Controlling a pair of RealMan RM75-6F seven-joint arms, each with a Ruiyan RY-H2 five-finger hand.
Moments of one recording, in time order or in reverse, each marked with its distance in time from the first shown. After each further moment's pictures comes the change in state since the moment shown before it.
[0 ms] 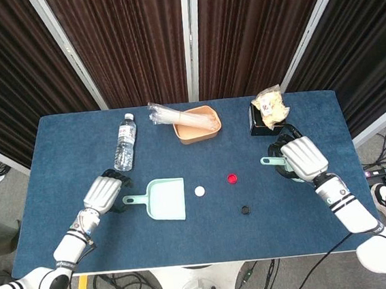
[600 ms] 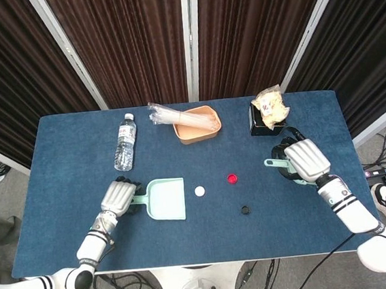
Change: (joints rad) left arm -0.063 -0.168 0.027 0.084 -0.196 0.033 0.206; right arm -0.004 -0.032 -0.029 0.071 -0.012 0.004 0.060
